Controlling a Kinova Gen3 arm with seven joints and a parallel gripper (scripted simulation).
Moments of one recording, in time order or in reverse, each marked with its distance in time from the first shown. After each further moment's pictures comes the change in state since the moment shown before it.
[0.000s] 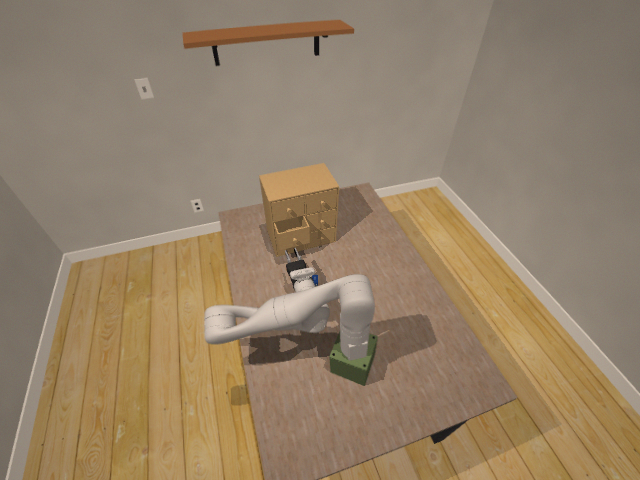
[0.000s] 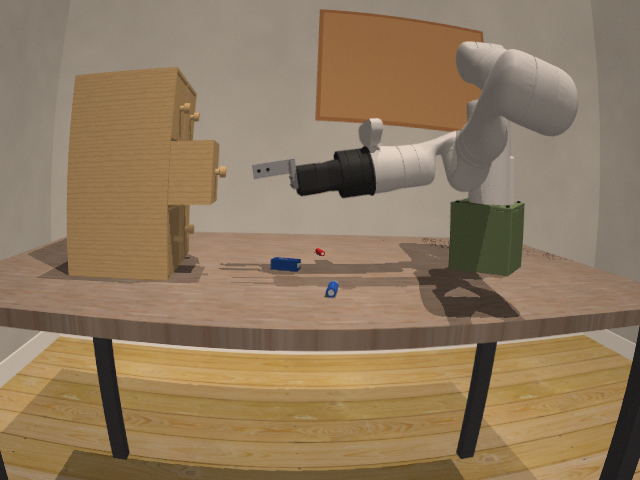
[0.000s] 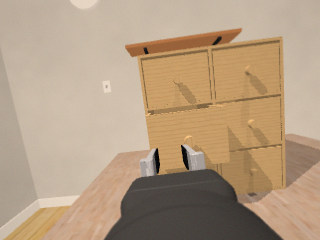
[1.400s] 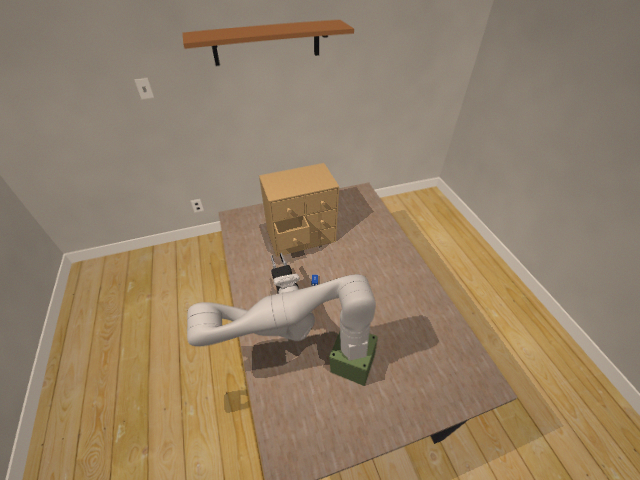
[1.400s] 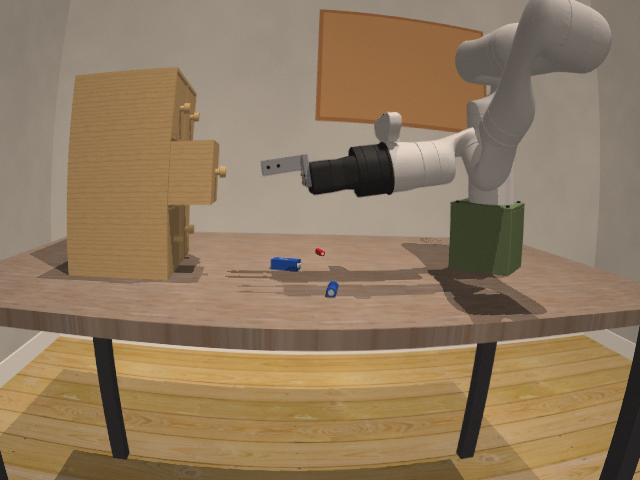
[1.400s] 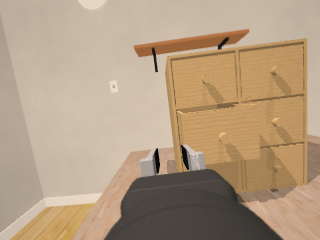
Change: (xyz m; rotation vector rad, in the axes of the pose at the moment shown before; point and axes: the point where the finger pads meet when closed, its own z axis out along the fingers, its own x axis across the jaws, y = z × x) arm -0.062 -0.004 -0.014 0.001 0.000 -0.003
